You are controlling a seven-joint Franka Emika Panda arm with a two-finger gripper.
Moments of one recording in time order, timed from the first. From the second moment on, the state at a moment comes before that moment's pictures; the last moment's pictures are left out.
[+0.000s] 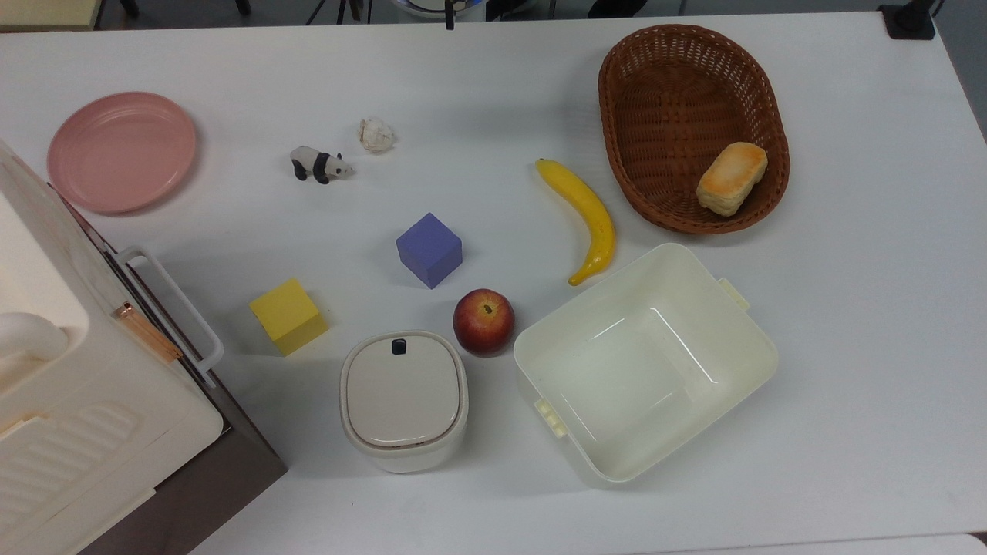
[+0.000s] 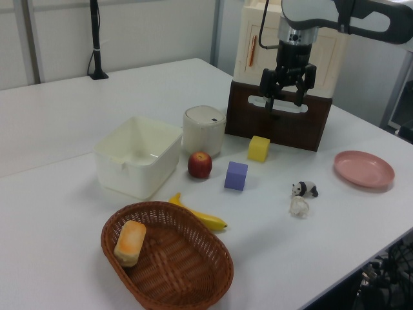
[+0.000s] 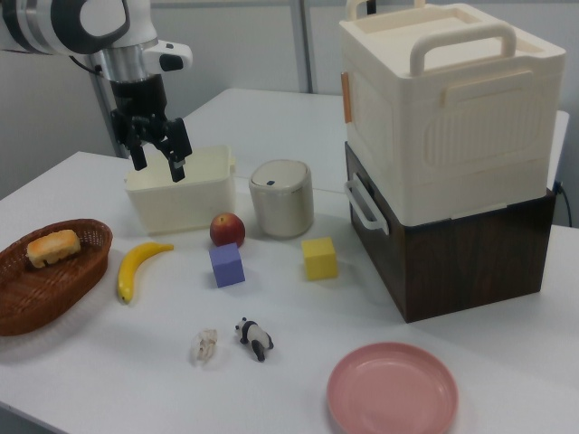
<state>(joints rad) 0.15 -0.04 -0.12 -1.65 -0.02 1.58 0.12</state>
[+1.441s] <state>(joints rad) 0.15 -0.04 -0.12 -1.66 -0.02 1.57 0.09</state>
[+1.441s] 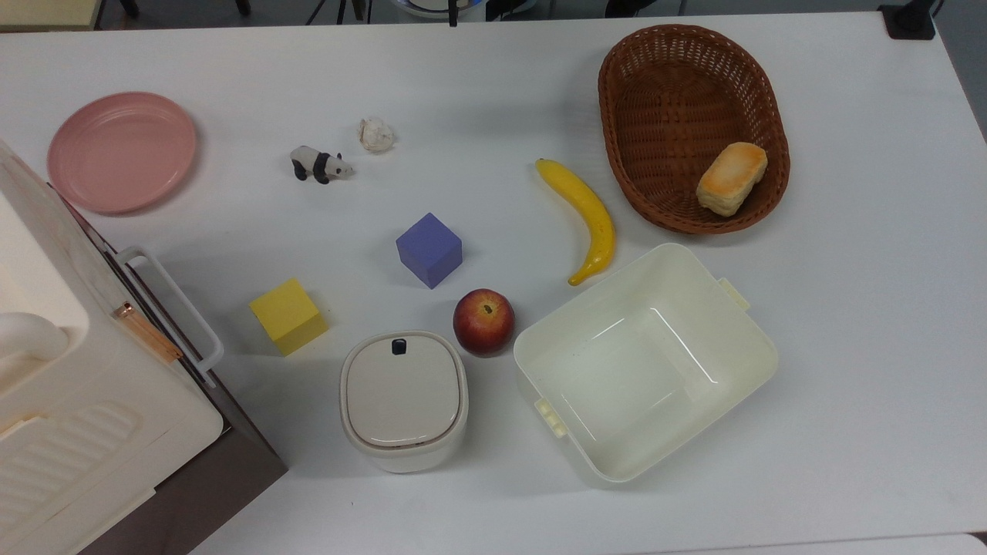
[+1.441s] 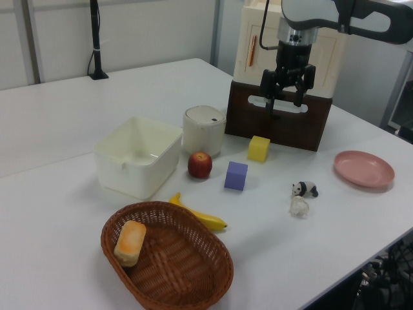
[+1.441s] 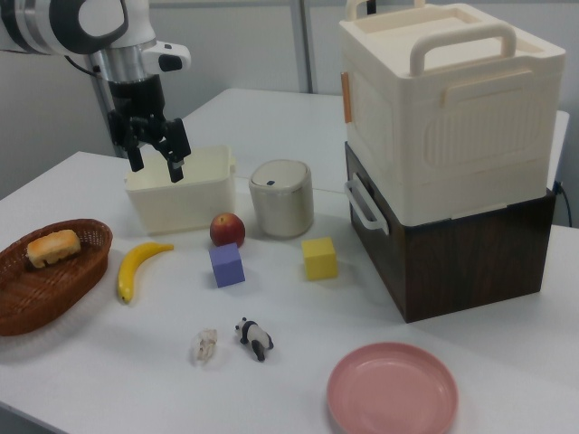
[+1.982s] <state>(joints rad) 0.15 -0.04 -0.12 -1.66 -0.01 1.50 0.09</state>
